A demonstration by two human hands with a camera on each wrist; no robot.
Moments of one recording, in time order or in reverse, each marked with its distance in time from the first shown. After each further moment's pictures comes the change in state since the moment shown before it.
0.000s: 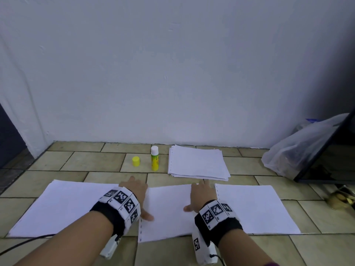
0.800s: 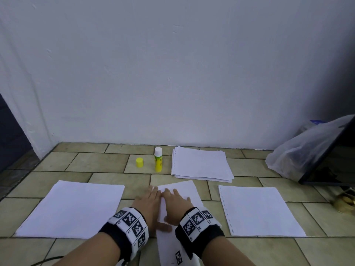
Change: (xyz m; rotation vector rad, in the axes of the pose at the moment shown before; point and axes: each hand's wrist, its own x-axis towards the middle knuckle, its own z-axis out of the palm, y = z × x) left_hand -0.007 0.030 0.031 -0.062 0.114 0.110; right_hand -0.007 -0.063 0.016 0.185 -0.101 -0.333
